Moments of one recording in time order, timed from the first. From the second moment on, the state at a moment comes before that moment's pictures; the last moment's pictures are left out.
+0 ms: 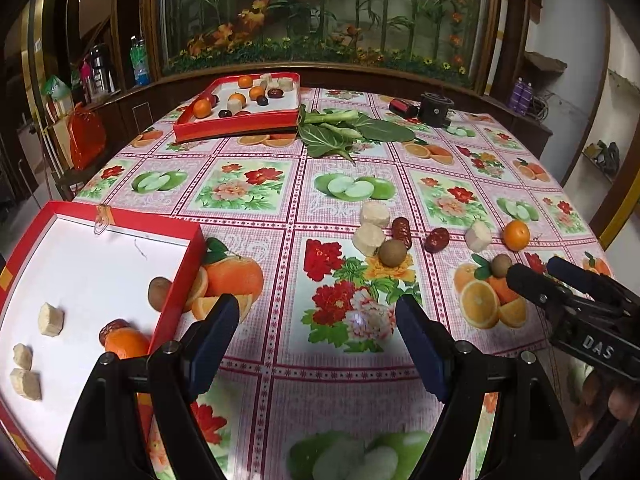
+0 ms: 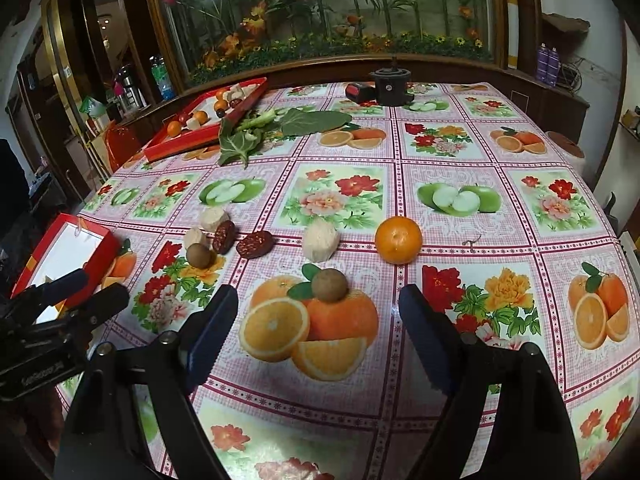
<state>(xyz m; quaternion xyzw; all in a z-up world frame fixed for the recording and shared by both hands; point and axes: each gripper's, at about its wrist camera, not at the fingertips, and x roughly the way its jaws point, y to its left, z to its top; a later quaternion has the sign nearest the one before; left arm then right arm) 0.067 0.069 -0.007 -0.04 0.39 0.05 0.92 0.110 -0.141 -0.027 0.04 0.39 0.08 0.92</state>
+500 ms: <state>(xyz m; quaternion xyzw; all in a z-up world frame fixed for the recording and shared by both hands) 0.090 0.058 -0.015 -0.06 0.40 0.03 0.92 0.127 -0.142 -0.043 0.02 0.41 0.09 0.91</state>
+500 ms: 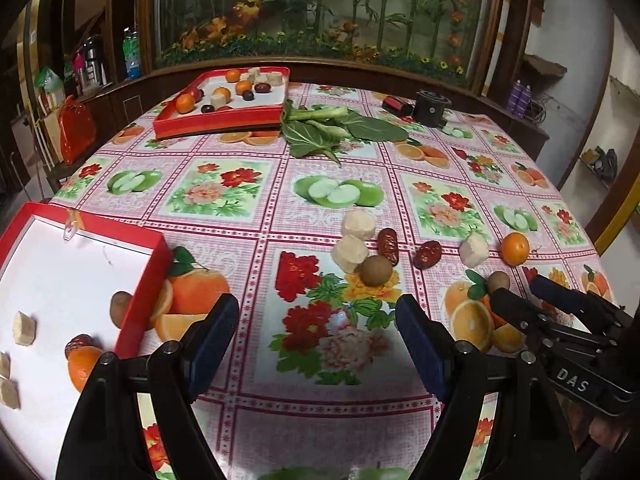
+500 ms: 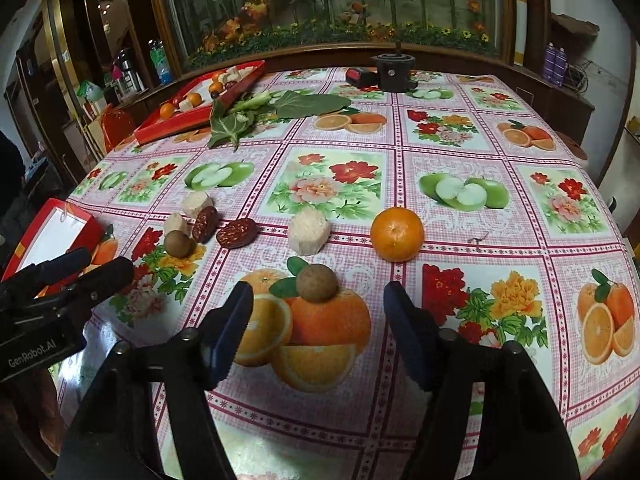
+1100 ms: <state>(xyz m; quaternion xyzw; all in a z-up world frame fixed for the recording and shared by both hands) 0.103 0.042 -0.021 -0.05 0.40 0.02 0.92 0.145 -0.135 -0.051 0.00 0.43 0.08 0.90</state>
